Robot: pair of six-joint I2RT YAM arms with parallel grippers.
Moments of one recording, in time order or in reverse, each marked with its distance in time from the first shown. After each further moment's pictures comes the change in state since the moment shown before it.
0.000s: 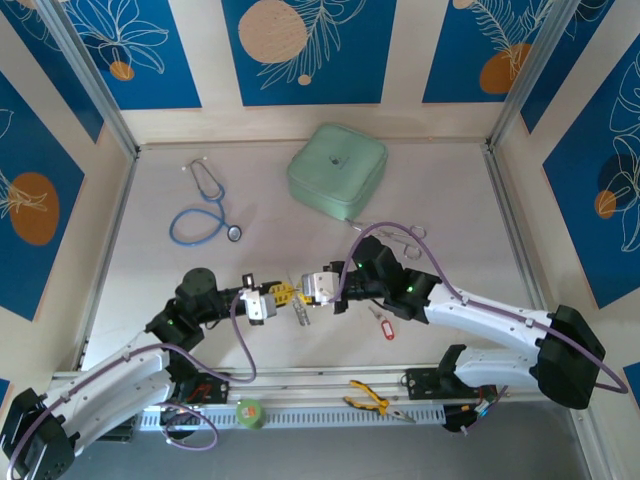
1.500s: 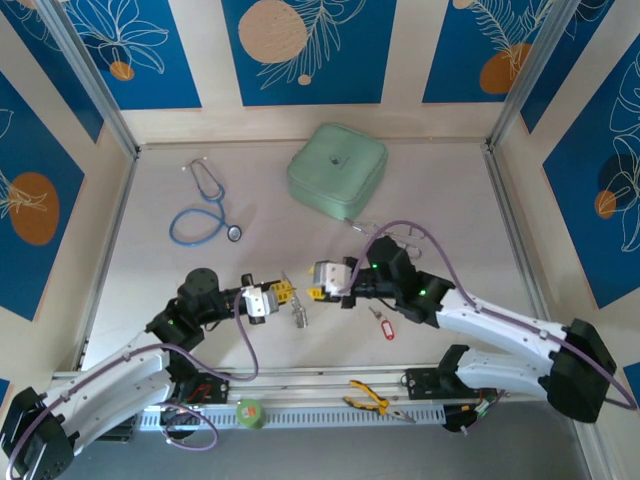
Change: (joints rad) left arm -0.012 -0.004 0.000 -0.041 -0.094 -0.022; right arm -0.093 -0.144 -0.080 0.019 0.074 0.189
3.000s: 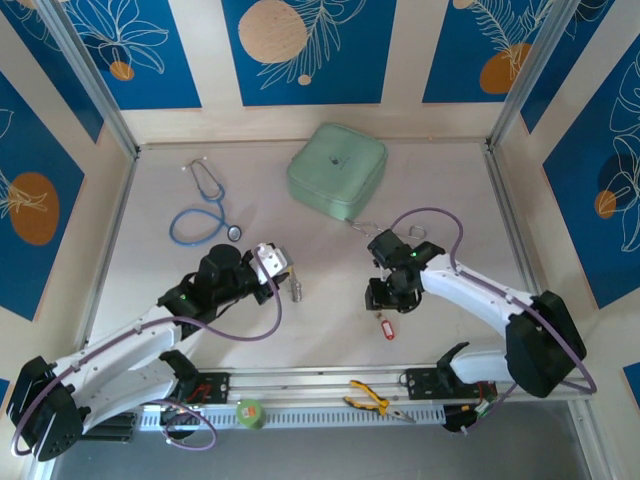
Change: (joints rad) left arm -0.018 0.227 0.229 -0.231 -0.301 -0.302; right arm -0.220 0.309 0.177 -0.930 0.223 1.104
